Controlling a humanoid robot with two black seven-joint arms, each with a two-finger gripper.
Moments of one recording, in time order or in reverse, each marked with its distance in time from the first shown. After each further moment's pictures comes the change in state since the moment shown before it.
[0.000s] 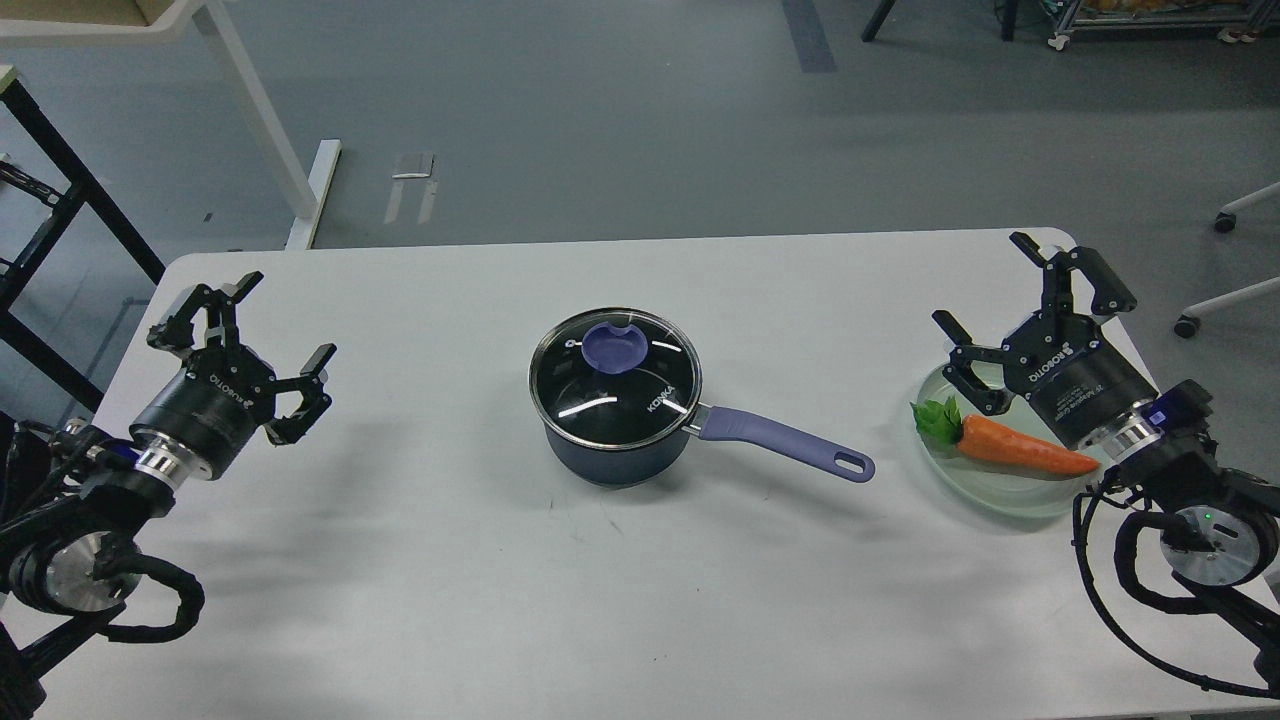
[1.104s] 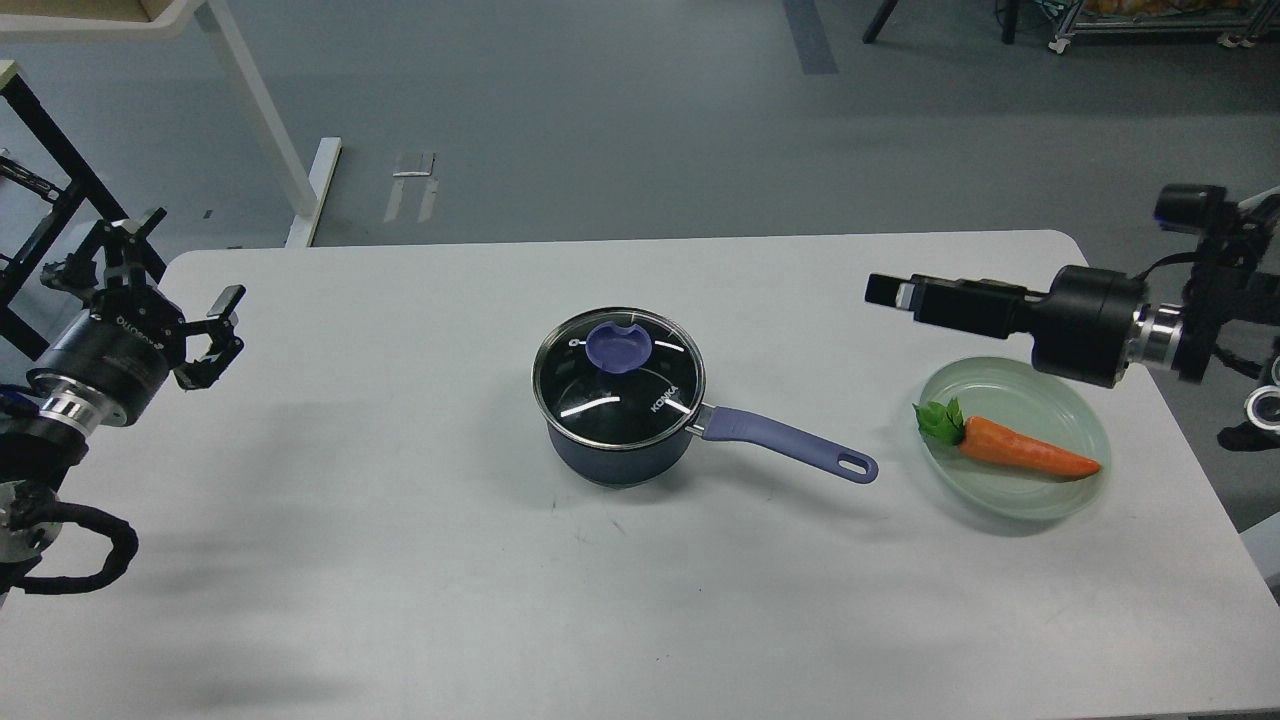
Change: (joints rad) left arm -0.068 0.117 -0.026 0.014 0.014 0.066 0.000; right arm 0.348 -0.207 -0.113 0.294 -1.509 -0.113 0.000
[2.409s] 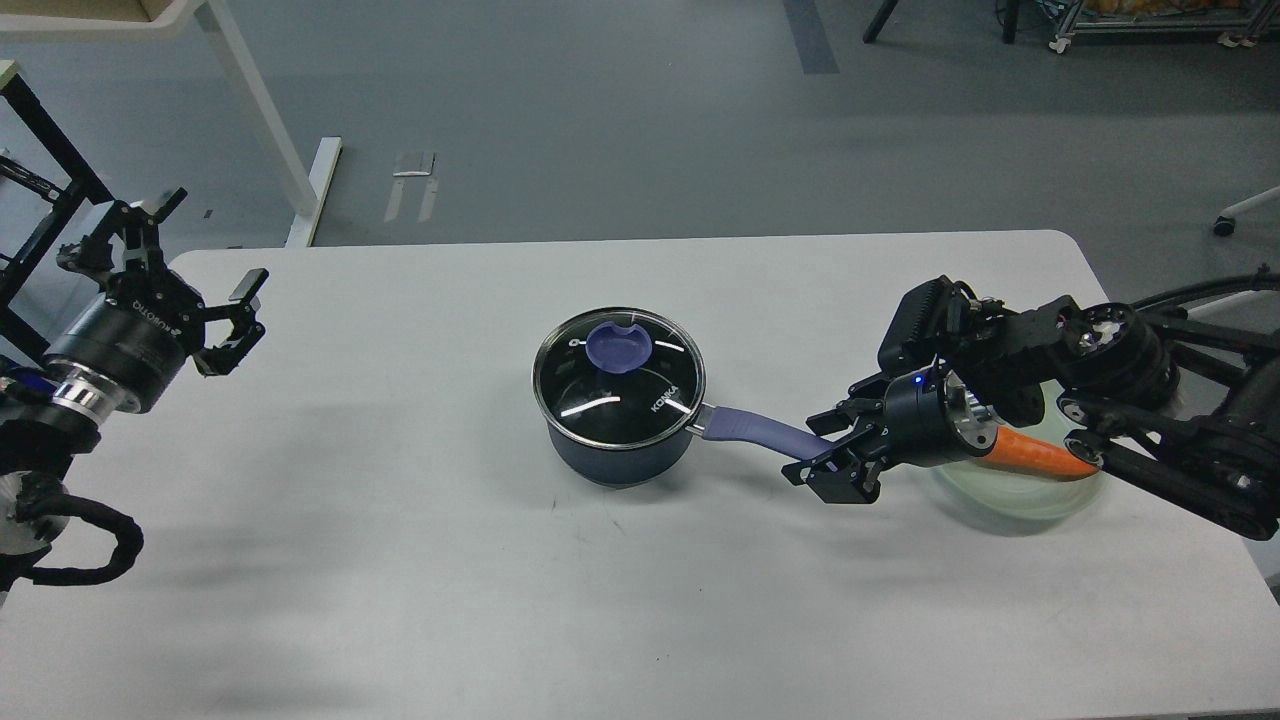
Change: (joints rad) left arm -0.004 0.019 0.002 -0.081 0.001 -0.004 0.000; right arm 0.234 0.242 -0.323 -0.112 -0.509 0.135 0.000
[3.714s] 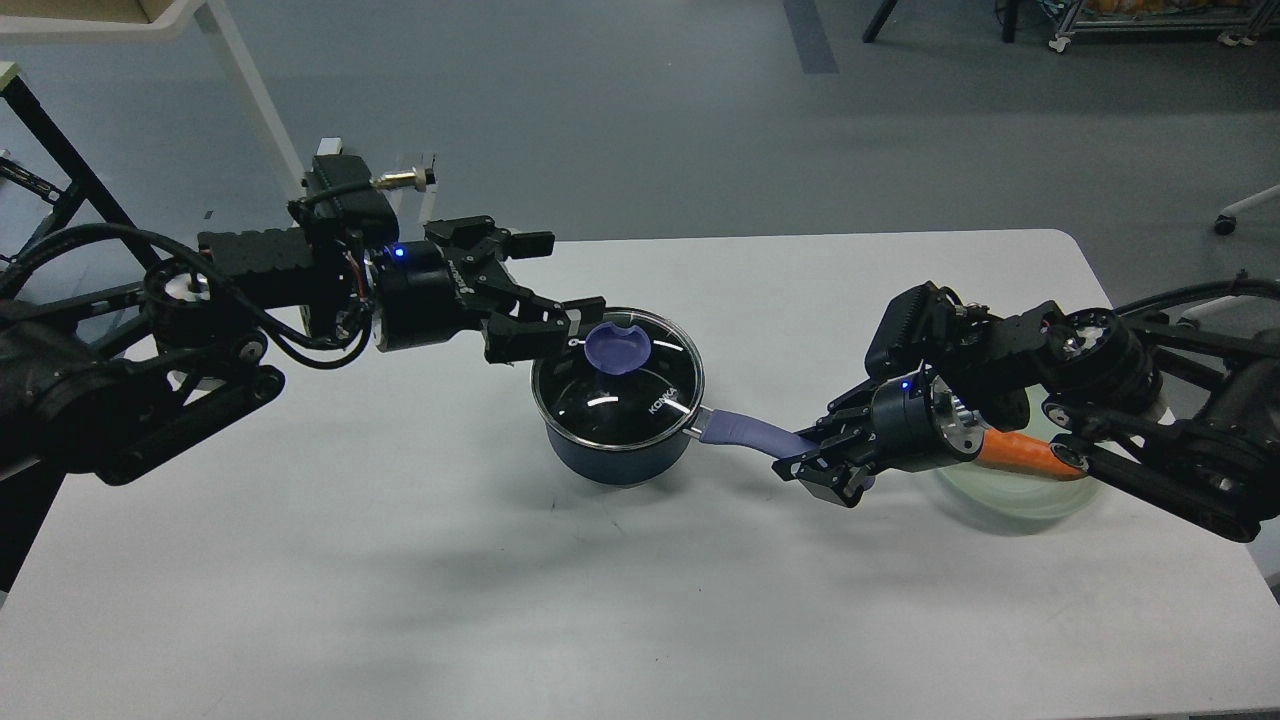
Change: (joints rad) left arm -0.607 -0.250 0.428 -0.035 1.907 0.314 0.000; right arm -0.006 0.018 0.000 -0.003 0.000 -0.001 0.000
